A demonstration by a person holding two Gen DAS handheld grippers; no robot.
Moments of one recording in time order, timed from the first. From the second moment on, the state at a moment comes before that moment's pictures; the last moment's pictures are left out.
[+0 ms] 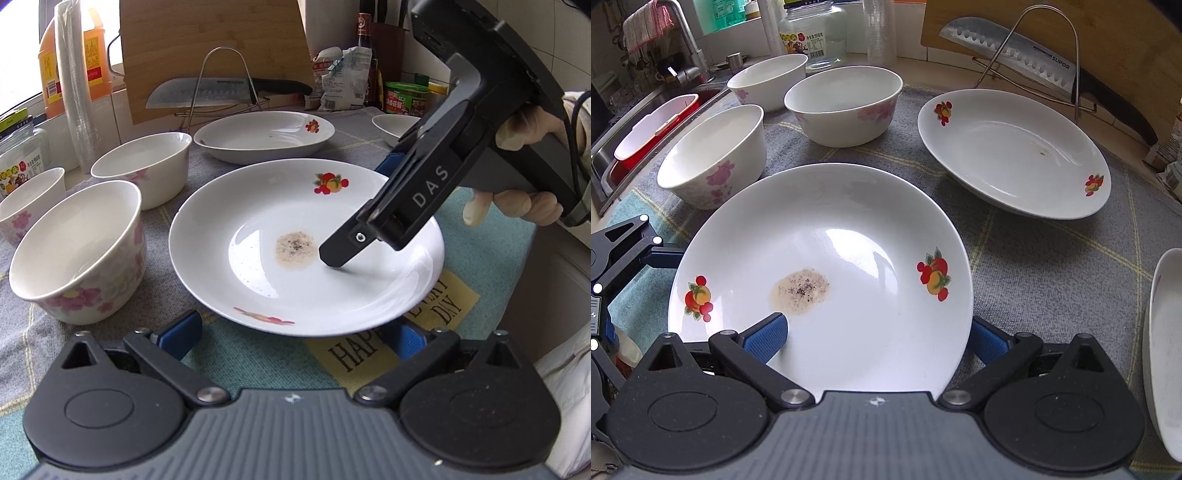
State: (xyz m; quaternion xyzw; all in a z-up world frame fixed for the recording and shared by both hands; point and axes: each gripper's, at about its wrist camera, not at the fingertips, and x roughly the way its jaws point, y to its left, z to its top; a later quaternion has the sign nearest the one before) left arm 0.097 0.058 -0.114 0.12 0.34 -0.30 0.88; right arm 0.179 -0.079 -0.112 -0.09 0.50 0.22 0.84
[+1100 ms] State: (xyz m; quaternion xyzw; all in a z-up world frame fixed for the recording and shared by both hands) left arm 0.104 0.066 -0.113 0.16 0.32 -0.38 0.85; right arm 0.225 -0.102 -0.106 0.02 0.54 0.32 0.78
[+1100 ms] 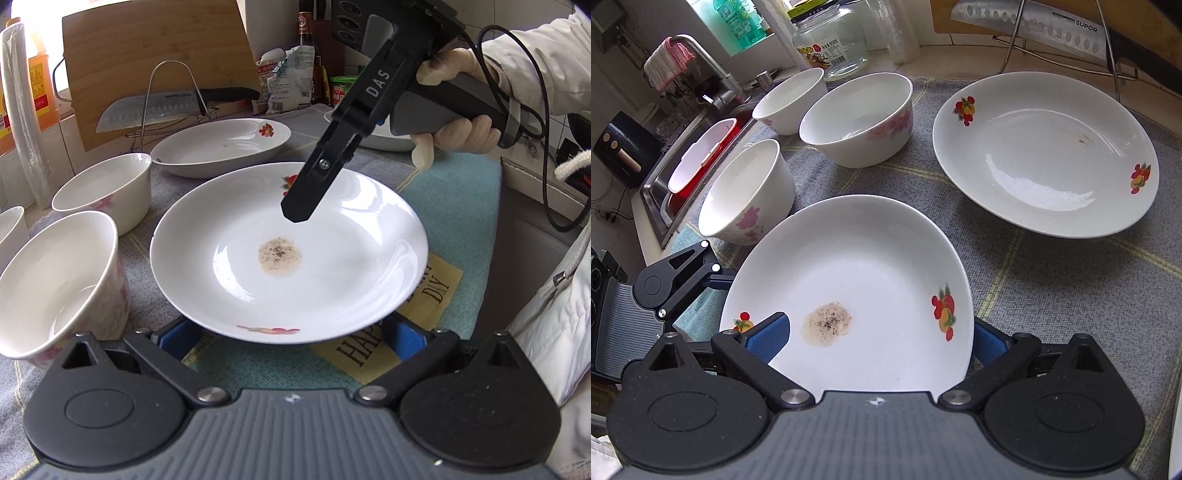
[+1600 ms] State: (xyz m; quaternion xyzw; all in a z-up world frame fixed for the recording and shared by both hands) left arm 0.105 0.066 -0.111 0.17 0.31 -0.39 0.85; right arm 0.234 -0.110 -0.105 0.06 0.55 0.31 0.77
